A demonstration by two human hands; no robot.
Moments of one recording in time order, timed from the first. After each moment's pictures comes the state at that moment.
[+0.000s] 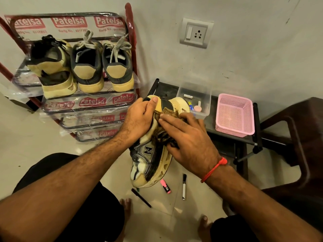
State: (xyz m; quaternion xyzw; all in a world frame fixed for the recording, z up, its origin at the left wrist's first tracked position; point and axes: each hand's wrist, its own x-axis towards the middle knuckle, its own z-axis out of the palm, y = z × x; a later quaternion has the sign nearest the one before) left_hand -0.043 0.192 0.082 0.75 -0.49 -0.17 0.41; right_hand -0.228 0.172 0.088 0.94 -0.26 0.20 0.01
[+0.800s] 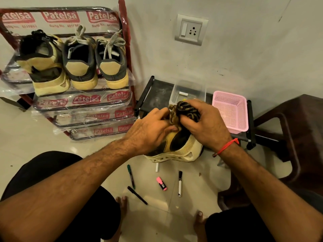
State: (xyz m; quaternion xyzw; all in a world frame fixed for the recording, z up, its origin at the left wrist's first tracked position) left_hand -0.066 0.209 0.062 0.58 -0.77 -0.06 0.27; right_hand -0.246 0.132 0.112 0.85 -0.35 0.27 -0.28
